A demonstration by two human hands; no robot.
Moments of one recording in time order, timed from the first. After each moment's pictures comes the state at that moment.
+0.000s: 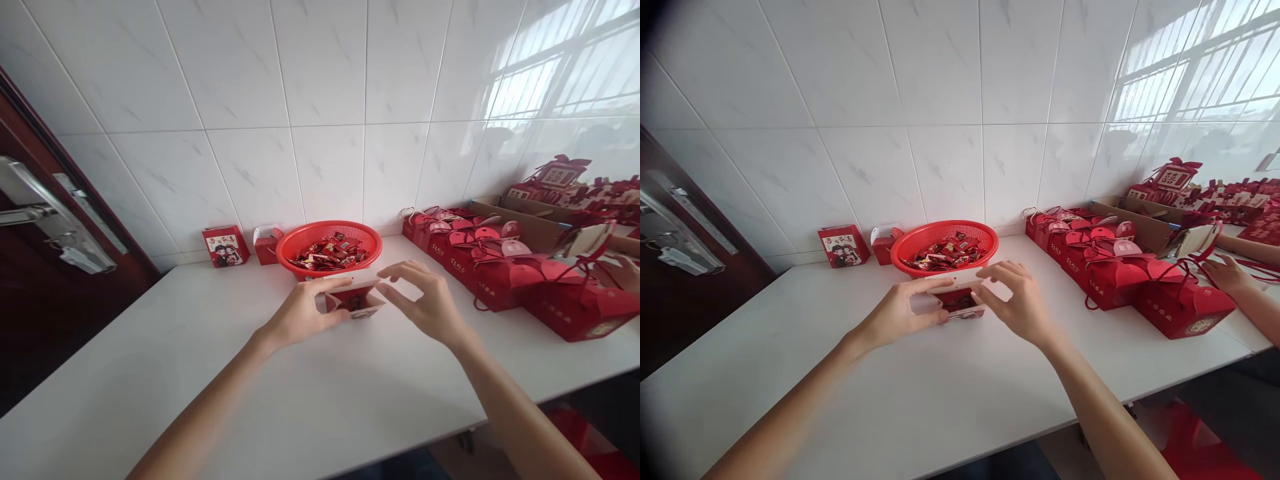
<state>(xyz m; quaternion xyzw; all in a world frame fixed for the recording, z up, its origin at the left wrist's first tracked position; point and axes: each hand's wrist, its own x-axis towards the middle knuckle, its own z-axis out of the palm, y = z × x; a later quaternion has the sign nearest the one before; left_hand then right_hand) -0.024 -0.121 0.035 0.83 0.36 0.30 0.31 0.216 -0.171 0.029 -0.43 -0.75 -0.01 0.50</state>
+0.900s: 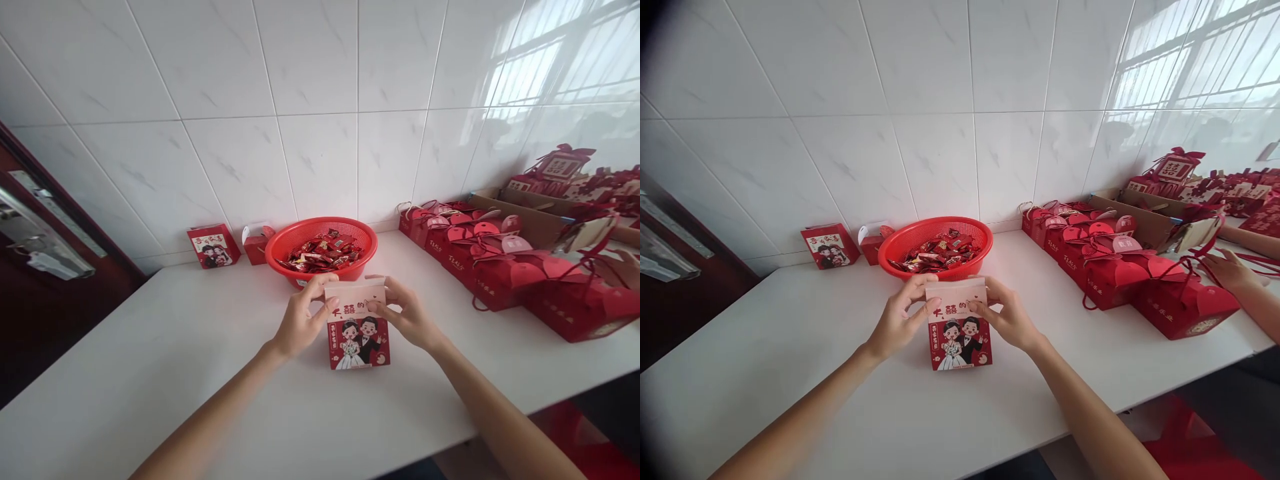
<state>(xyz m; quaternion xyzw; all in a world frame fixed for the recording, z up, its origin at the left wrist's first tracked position) -0.008 -0.103 -0.012 0.78 0.32 0.43 0.31 0.223 -0.143 -0.030 -0.37 -0.68 0.36 0.52</state>
